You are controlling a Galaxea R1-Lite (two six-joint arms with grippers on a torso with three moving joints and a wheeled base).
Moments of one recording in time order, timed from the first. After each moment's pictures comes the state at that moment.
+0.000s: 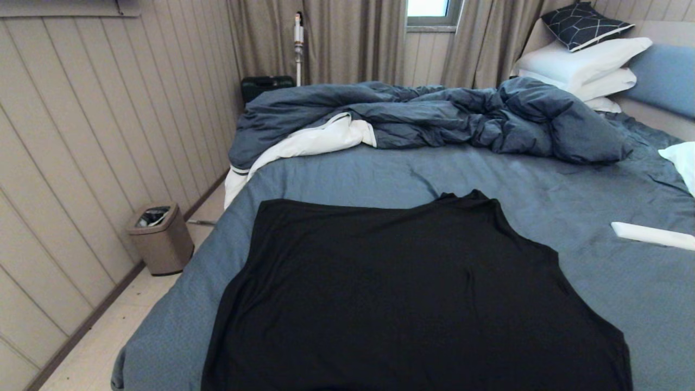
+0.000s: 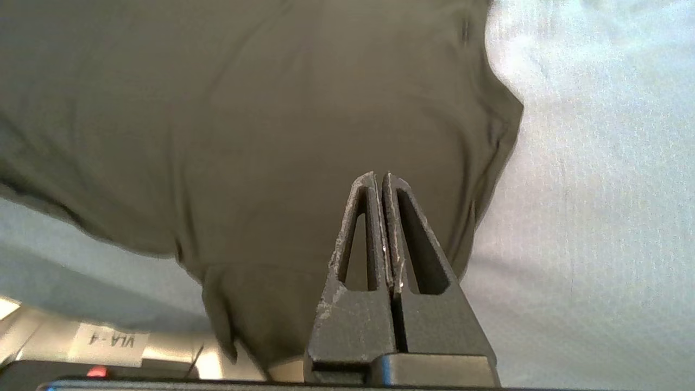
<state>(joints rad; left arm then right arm) 0.02 0.23 -0.14 0.22 0.16 -0.01 -0.20 0.28 -0.07 0.02 0.21 -0.08</state>
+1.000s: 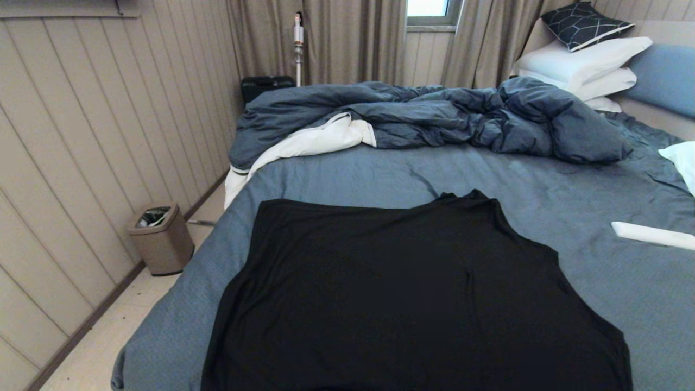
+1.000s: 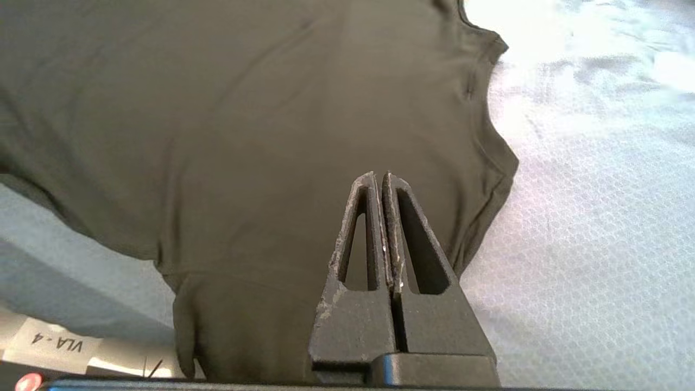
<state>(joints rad) 0.01 0.00 -0.04 0.09 -0.01 0.08 -0.11 0.27 -0.01 -0.13 0.18 -0.19</state>
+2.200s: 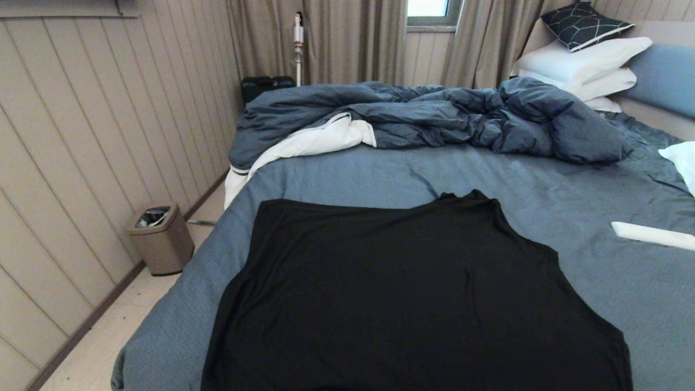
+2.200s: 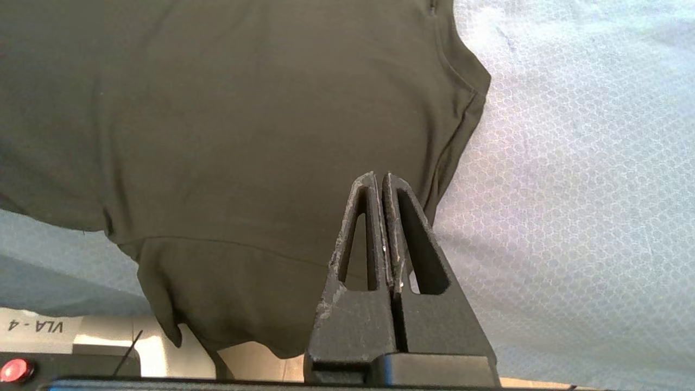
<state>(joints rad) 0.01 0.00 -0.04 0.09 0.00 0.04 -0.08 0.28 0.00 0.00 0.03 -0.14</state>
